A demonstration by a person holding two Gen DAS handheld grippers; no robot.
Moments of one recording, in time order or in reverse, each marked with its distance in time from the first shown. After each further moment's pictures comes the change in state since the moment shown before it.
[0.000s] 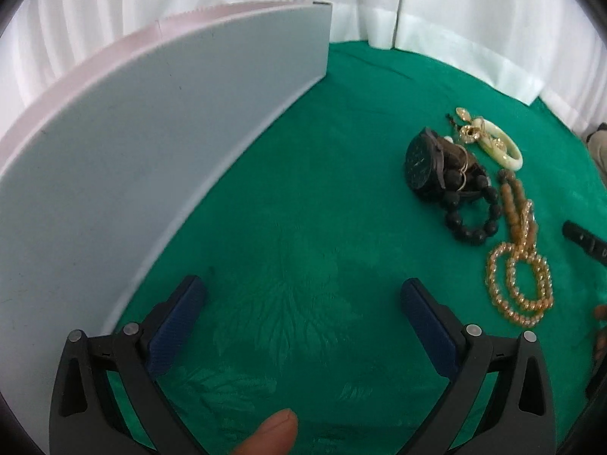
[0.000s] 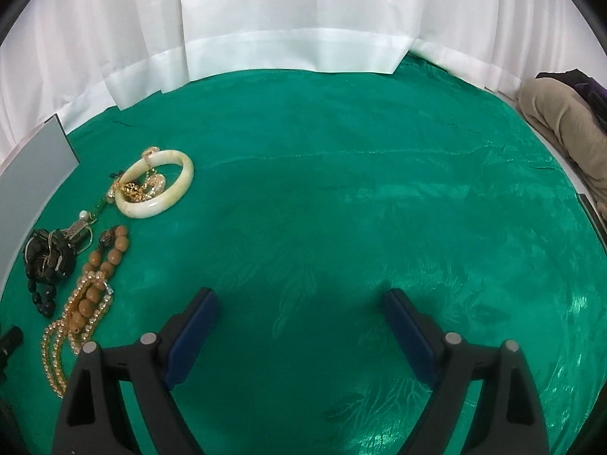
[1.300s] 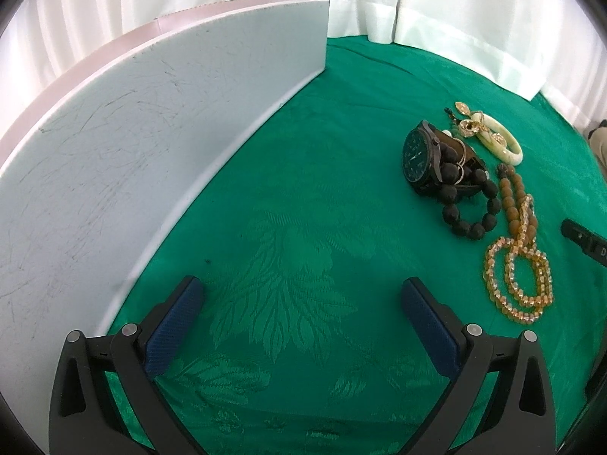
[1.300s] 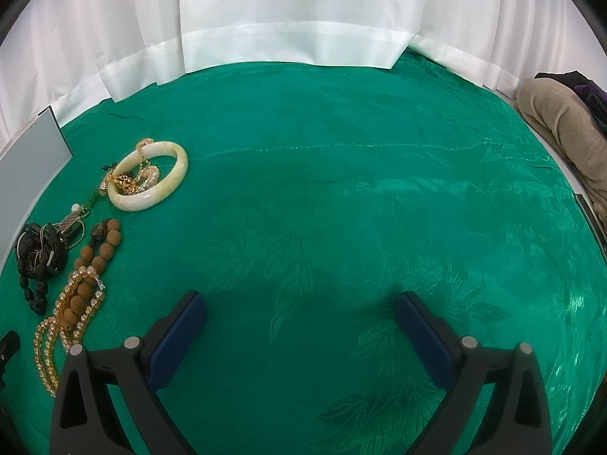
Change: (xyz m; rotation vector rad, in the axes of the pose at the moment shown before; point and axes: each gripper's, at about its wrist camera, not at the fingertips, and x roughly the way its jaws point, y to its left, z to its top) left arm 0.005 -0.008 -0.005 0.000 0.024 0.013; right arm 0.008 0.000 0.003 -0.004 0.025 -0.020
